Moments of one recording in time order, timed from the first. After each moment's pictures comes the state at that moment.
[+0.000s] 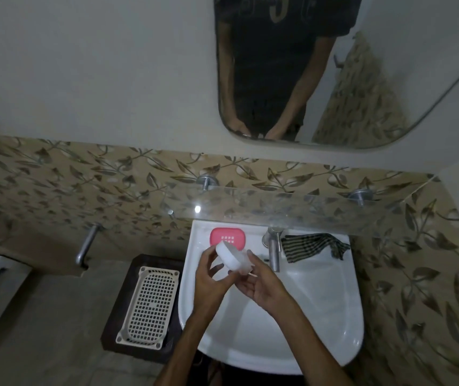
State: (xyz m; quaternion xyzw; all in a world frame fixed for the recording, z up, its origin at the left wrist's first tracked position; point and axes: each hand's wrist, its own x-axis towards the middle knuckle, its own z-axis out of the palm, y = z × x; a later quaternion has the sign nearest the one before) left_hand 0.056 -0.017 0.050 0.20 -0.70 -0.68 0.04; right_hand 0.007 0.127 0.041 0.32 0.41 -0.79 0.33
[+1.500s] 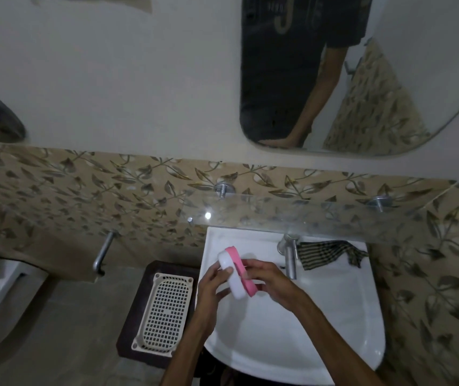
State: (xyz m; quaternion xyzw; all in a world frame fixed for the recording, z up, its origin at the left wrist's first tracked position) left_hand 0.065 -0.060 0.047 0.25 -0.59 -0.76 -0.06; right_hand -0.012 0.108 0.052 0.02 0.64 -0.66 0.39
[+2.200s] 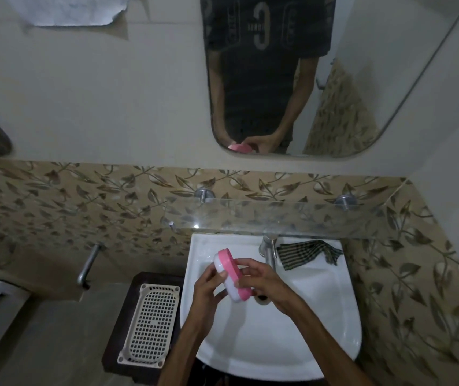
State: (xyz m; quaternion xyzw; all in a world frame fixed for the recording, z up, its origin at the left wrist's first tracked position) left_hand 0.073 -0.027 0.070 0.18 -0.58 -0.79 -0.08; right_hand 0.014 0.145 0.093 -0.01 0.67 -0.66 0.34
